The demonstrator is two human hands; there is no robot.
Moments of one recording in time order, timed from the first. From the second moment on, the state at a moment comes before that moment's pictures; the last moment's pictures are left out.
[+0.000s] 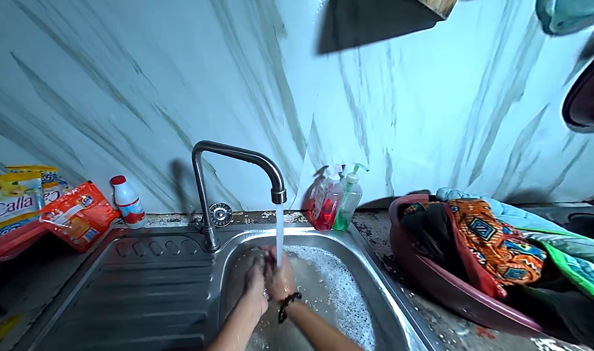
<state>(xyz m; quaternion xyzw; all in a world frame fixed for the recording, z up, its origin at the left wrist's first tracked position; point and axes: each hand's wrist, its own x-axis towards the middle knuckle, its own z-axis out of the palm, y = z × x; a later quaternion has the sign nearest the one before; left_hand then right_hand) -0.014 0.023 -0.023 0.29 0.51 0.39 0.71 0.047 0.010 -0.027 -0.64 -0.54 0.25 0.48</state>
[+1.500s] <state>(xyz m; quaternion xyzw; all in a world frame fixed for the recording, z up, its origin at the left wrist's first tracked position) -0.025 -0.006 -0.019 0.79 0.51 0.08 0.34 0.064 -0.001 0.014 -0.64 -0.42 0.45 0.46</state>
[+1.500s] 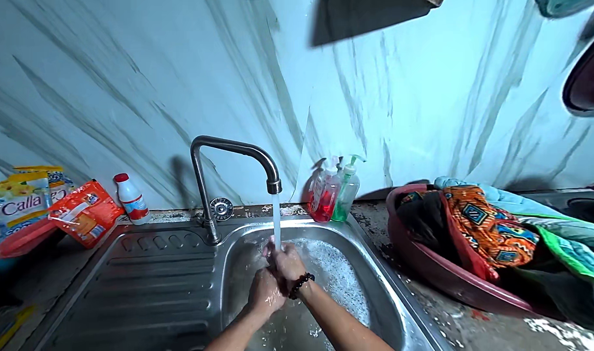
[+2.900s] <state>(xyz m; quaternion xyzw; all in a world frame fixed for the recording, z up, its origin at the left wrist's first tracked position) -0.019 0.055 -0.025 0.71 0.44 -0.06 0.54 0.250 -0.300 -0.030 -0.72 -0.64 0.14 0.25</state>
